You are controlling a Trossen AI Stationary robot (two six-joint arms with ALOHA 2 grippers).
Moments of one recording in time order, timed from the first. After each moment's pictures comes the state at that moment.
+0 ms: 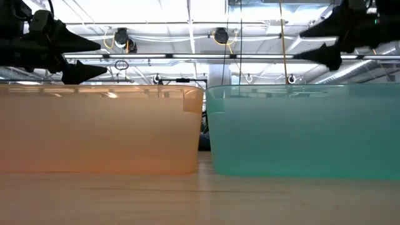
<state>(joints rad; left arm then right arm) 0.21 0.02 0.01 0.06 0.00 -0.32 -0.30 0.25 0.32 -0.13 -0.02 0.34</state>
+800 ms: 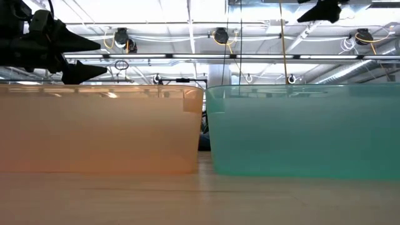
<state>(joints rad) 0.21 0.02 0.01 0.06 0.00 -0.32 -0.30 0.68 1.04 -0.76 0.05 0.19</state>
